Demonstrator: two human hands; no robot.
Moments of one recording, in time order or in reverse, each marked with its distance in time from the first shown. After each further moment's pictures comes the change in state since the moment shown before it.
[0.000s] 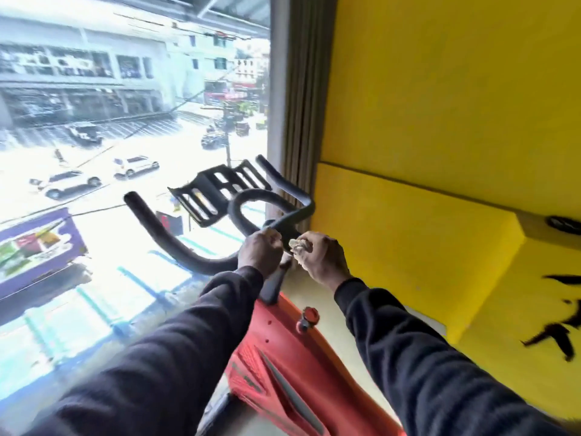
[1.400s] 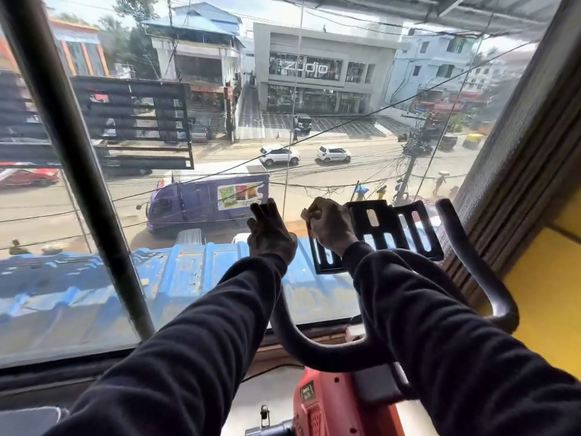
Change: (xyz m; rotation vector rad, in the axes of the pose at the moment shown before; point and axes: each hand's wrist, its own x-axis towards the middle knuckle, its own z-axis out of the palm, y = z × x) left_hand 0.148 -0.144 -0.111 0.346 0.466 -0.597; right_hand 0.243 -0.167 0.214 0.321 -0.436 -0.483
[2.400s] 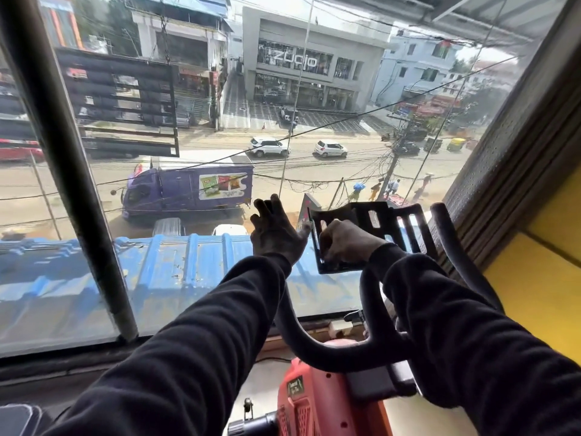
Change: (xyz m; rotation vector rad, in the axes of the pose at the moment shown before) left_hand 0.001 0.000 -0.004 -0.066 0.061 0.033; right_hand -0.012 0.000 -0.029 -0.293 -0.601 0.048
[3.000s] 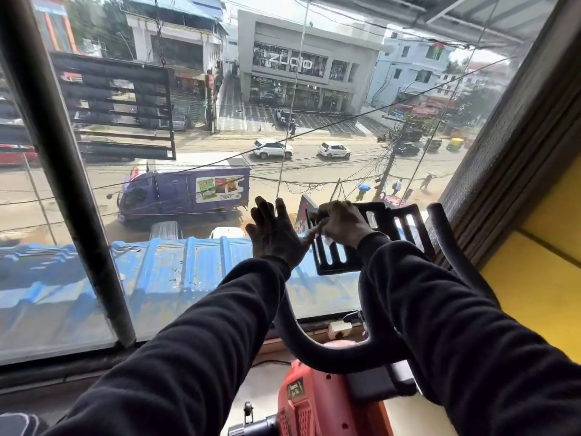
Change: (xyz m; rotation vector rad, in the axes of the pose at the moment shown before) left_hand 0.000 -0.001 0.002 0.094 0.003 0.076; right_hand 0.023 -0.003 -0.009 -0.012 0.306 0.018
